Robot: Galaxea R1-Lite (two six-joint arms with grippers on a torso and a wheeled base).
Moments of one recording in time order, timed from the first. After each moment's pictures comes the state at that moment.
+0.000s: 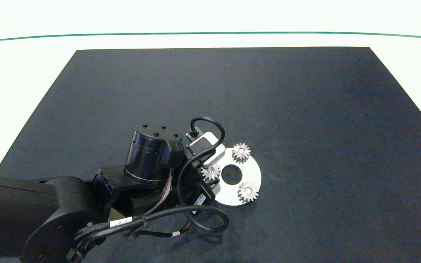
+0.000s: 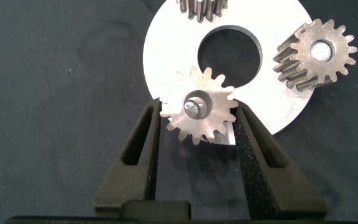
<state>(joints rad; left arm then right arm) -0.79 1.71 -0.87 -0.40 0.17 0.37 0.48 0.24 -0.63 0.42 -0.53 -0.22</state>
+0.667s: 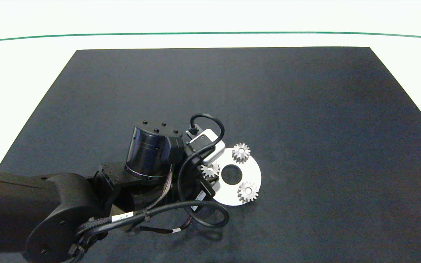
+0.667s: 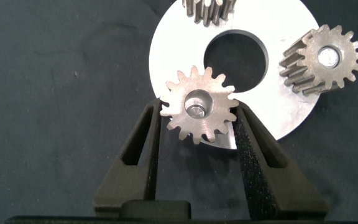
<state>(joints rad) -0.79 1.72 -0.88 -0.39 0.17 0.38 0.48 0.24 -0.63 0.42 -0.53 -0.22</state>
